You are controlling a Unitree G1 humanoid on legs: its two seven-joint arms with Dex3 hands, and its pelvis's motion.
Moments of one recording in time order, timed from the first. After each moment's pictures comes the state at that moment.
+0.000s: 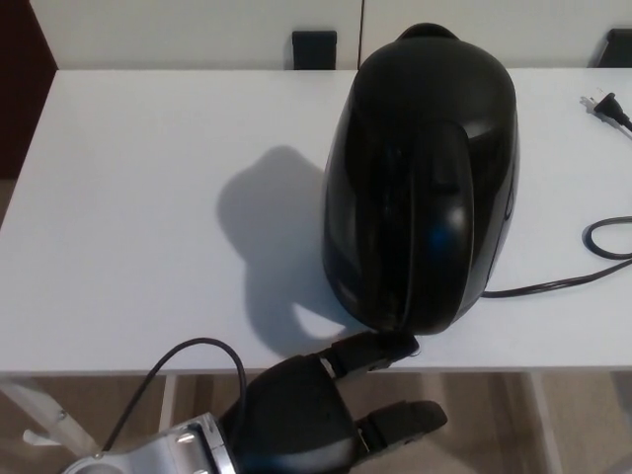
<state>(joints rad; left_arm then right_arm) -0.15 0.55 -0.71 0.01 1.22 -0.47 0.18 0.07 -0.36 0.08 1.02 -0.16 -0.47 0.12</state>
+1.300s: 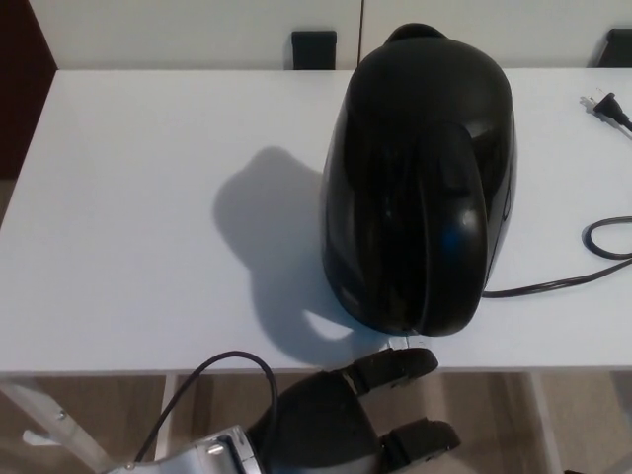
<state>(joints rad) -0.16 0.50 -0.78 0.05 1.24 -0.41 0.14 0.04 -0.37 0.09 1.06 -0.16 -0.54 0.15</state>
